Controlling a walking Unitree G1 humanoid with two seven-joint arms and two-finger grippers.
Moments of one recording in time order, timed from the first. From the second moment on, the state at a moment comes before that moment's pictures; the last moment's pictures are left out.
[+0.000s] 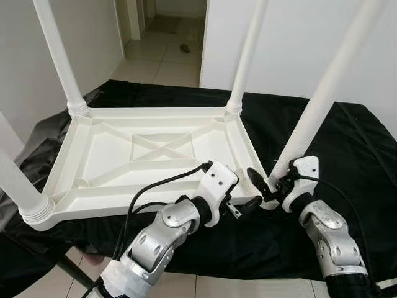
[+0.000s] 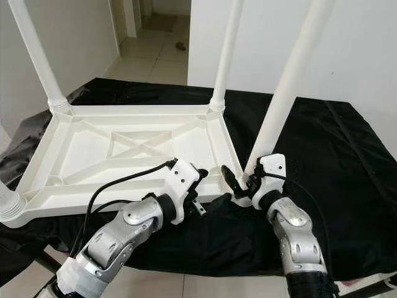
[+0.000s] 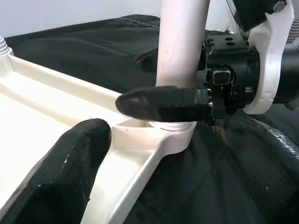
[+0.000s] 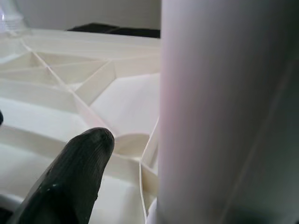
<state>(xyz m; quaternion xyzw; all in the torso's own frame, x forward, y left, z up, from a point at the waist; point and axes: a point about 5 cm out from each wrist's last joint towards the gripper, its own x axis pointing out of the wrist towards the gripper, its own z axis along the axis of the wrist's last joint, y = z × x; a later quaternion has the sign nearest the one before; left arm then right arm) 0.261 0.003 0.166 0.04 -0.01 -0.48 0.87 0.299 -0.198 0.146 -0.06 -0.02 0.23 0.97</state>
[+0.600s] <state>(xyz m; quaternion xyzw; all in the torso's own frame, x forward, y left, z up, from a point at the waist) 0.261 0.004 0.165 0.04 -0.01 -0.48 0.88 0.308 -0.212 0.139 -0.07 -0.01 0.28 0.96</state>
